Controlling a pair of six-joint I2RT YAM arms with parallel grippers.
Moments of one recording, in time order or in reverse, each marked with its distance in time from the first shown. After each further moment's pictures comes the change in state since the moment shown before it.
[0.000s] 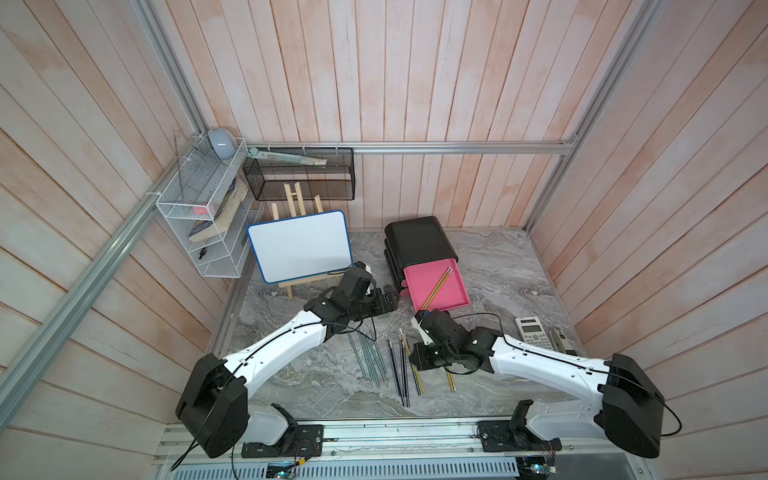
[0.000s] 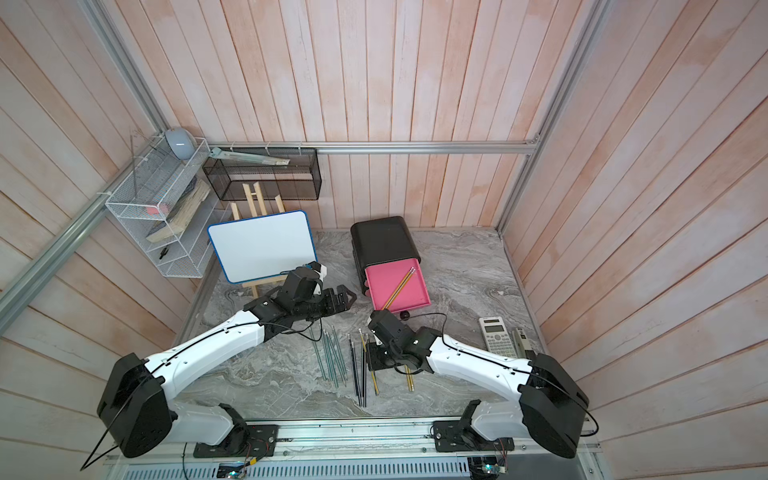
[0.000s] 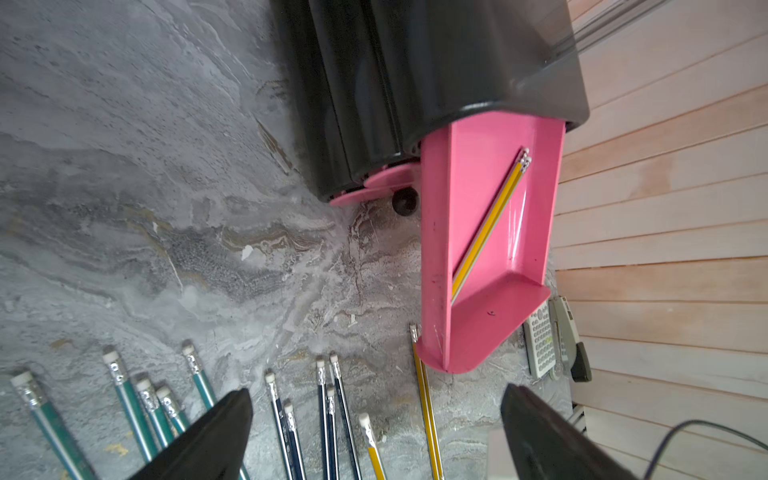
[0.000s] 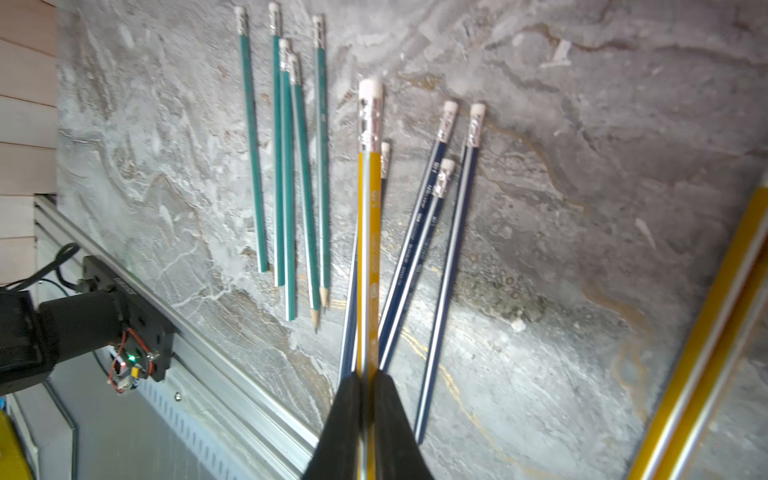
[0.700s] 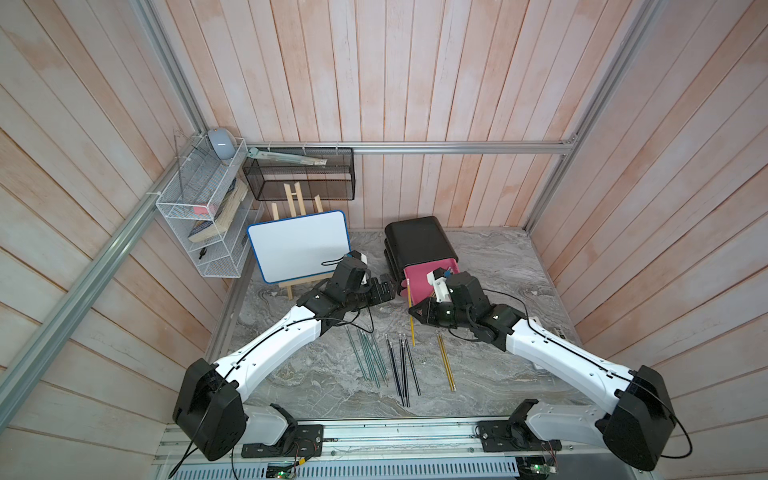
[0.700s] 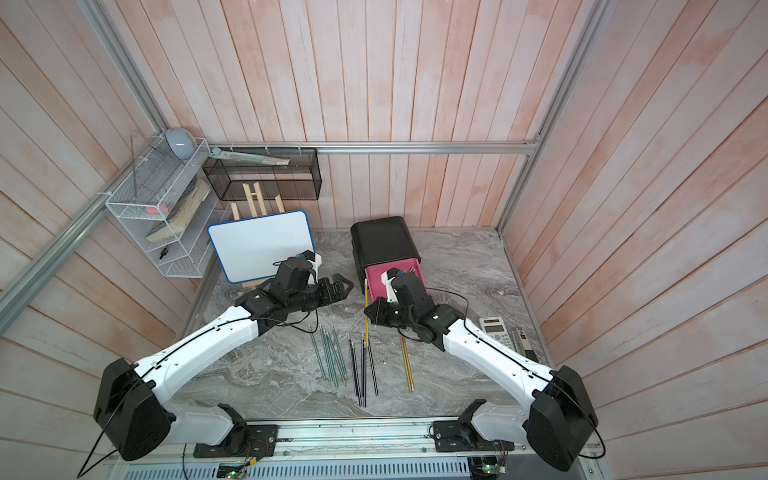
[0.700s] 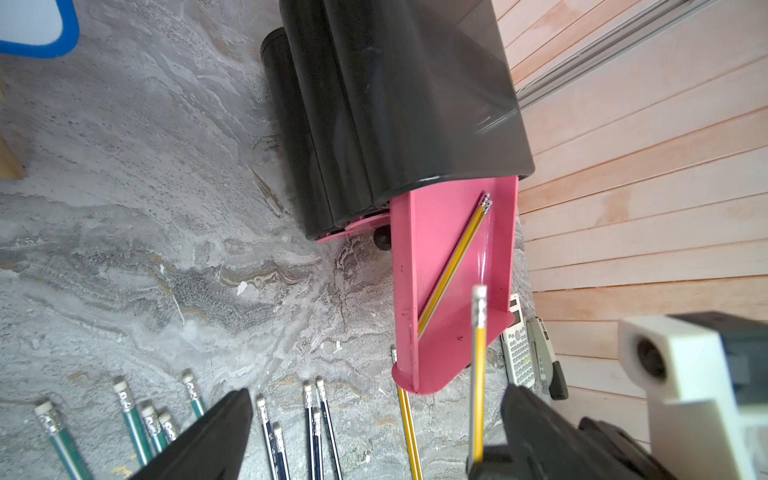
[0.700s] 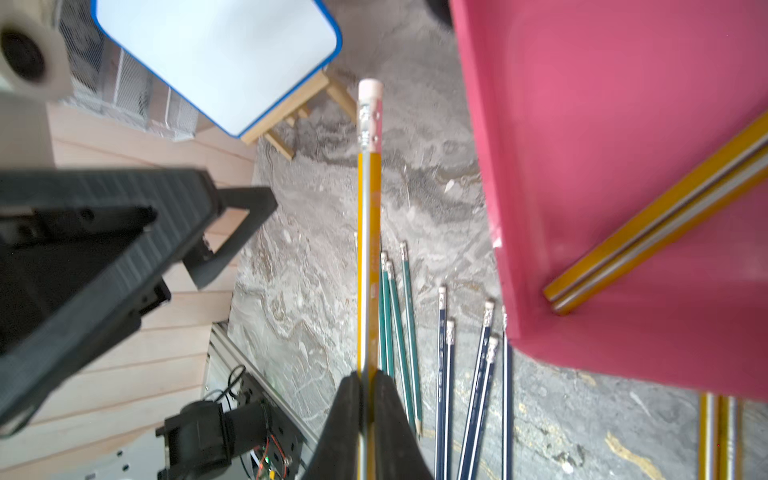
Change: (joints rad) left arm 0.023 -0.017 0.077 -0.034 0.001 0.020; right arm -0.274 -0.049 0.121 0.175 -0.113 0.086
